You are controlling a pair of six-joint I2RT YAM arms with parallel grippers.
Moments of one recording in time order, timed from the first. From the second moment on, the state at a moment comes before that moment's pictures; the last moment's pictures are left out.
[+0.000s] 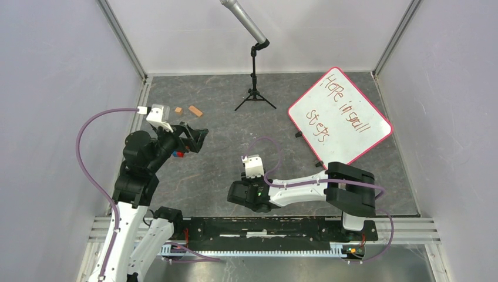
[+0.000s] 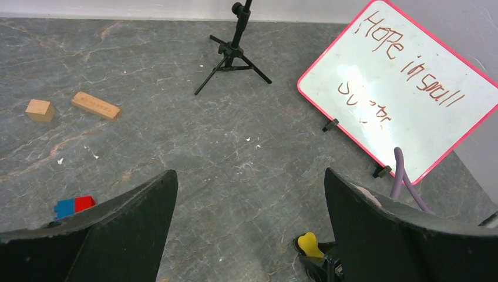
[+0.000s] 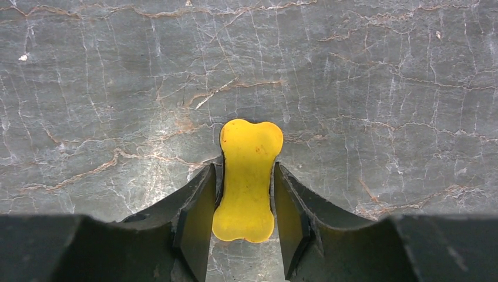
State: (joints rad) left arm -0.20 0.62 0.85 -0.39 0.25 -0.27; right arm 1.37 1.80 1.02 -0.45 0.82 1.03
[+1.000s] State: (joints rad) left arm -0.20 0.70 0.85 -0.39 0.26 -0.30; right arm 1.35 1.77 1.01 -0.47 0.90 0.96
